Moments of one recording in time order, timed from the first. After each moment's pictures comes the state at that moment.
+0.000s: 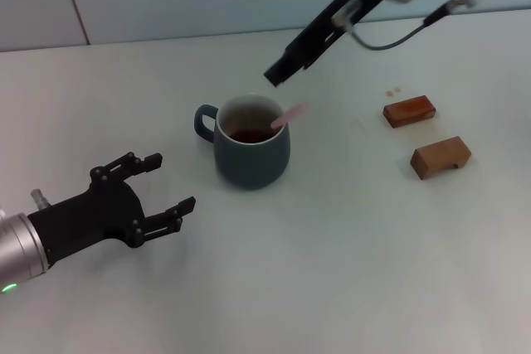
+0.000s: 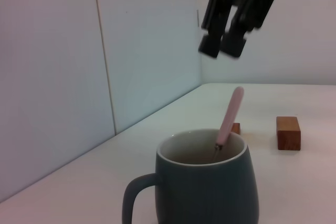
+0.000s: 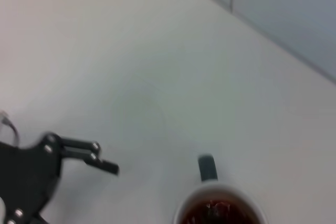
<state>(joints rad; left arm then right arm) -0.54 -2.07 0.39 0.26 2.07 1.37 -0.66 1.03 2.07 -1.06 -1.15 -2.57 -1.59 2.50</state>
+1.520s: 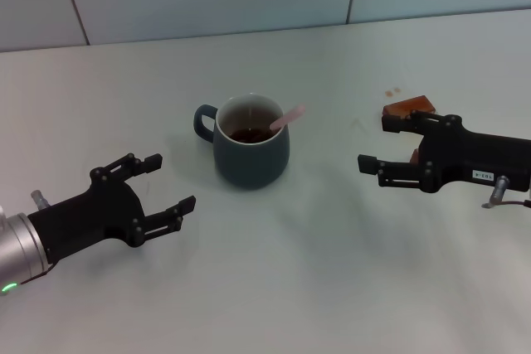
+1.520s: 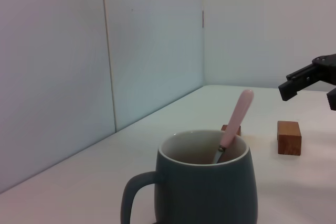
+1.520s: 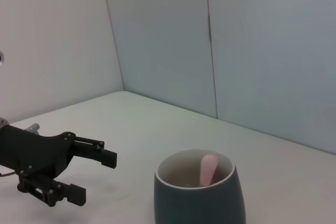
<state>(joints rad) -0.54 -2.07 0.39 0.26 2.07 1.37 -0.71 0.32 2.08 -0.92 -0.81 -1.74 -1.37 1.31</state>
